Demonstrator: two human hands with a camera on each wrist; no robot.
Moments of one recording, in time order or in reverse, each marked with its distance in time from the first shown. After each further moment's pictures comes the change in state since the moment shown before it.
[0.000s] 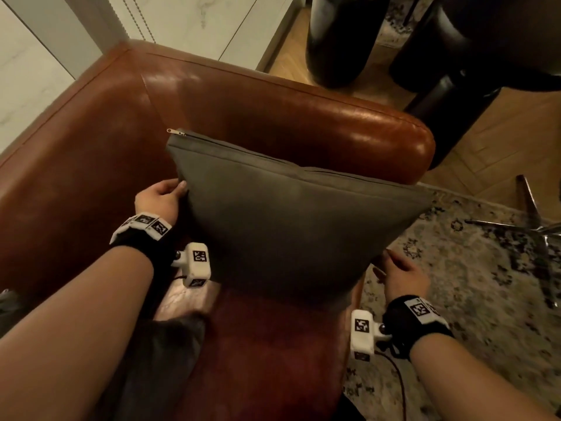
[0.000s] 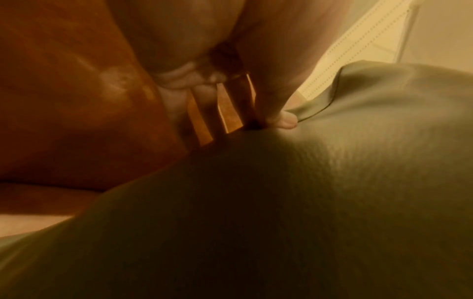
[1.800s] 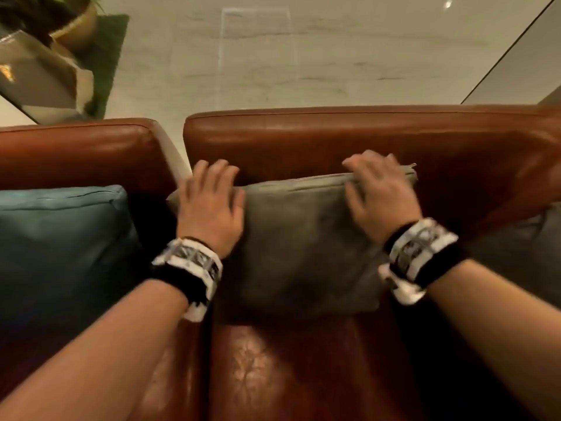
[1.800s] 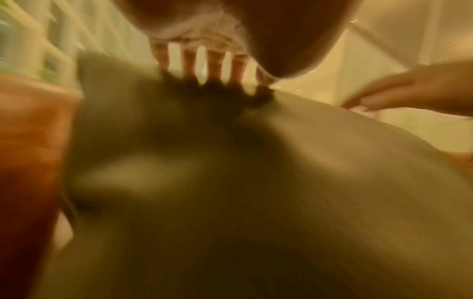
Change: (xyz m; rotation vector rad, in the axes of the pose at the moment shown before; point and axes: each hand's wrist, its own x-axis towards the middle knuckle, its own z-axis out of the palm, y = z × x) left_hand -0.283 -0.234 -0.292 0.763 0.753 -0.130; right_hand -0.363 0.010 0.296 -0.909 -1.300 -2.022
